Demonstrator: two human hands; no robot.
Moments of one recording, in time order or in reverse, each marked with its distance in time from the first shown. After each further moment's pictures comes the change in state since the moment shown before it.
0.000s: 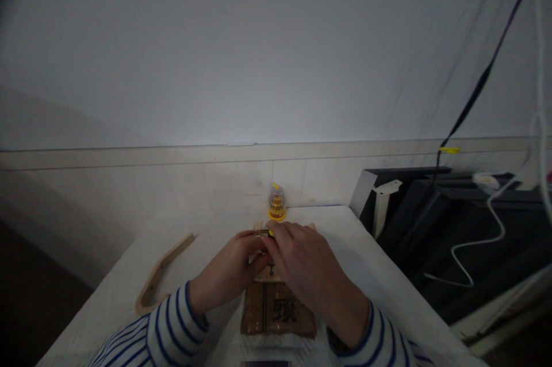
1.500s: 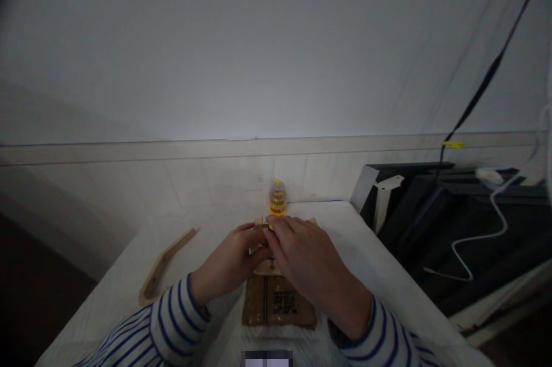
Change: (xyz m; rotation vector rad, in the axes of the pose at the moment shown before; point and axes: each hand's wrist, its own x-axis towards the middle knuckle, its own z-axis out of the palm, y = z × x) left_hand -0.001 -0.003 -0.001 0.043 -0.023 -0.028; right_hand 0.000 -0.001 -0.005 0.029 -0.021 -0.019
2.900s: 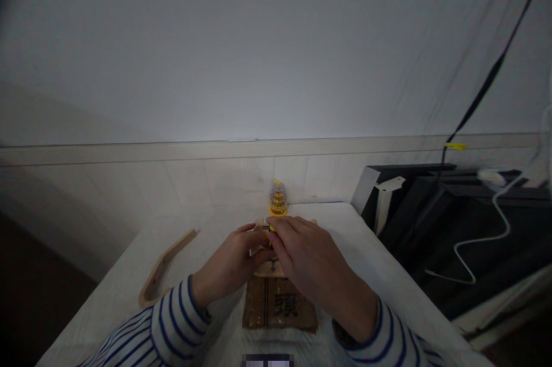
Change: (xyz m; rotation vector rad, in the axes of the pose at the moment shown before) left_hand -0.002 -0.001 0.001 -0.013 -0.006 -0.016; right_hand -0.001 0.005 -0.001 0.053 0.005 -0.012
